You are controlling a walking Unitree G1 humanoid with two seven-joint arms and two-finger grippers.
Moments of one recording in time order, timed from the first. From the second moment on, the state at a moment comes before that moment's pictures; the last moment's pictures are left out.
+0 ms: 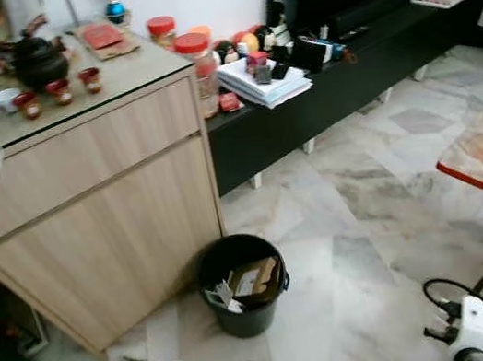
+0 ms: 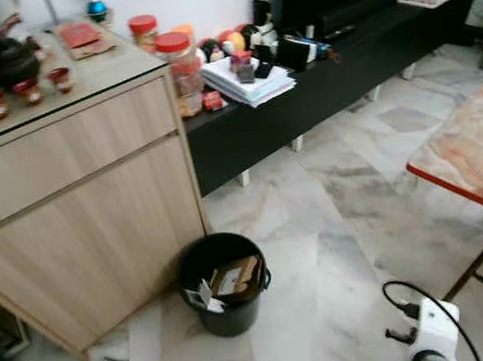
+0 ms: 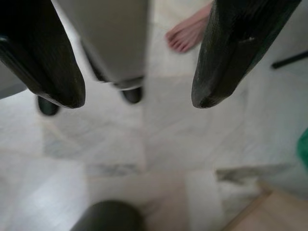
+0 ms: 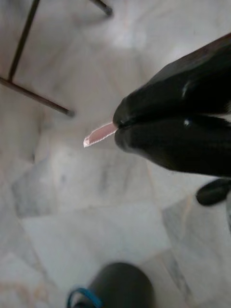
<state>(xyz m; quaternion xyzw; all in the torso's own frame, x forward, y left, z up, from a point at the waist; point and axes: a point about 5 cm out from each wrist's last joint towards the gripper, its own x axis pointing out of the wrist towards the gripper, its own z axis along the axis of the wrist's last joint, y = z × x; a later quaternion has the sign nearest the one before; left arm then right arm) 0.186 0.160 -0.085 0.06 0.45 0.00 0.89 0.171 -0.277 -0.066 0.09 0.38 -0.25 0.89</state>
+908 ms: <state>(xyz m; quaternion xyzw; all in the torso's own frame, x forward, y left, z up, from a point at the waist) 0.184 0.183 -0.084 0.08 0.46 0.01 0.89 0.185 -0.262 -0.064 0.11 0.36 -0.24 0.89</state>
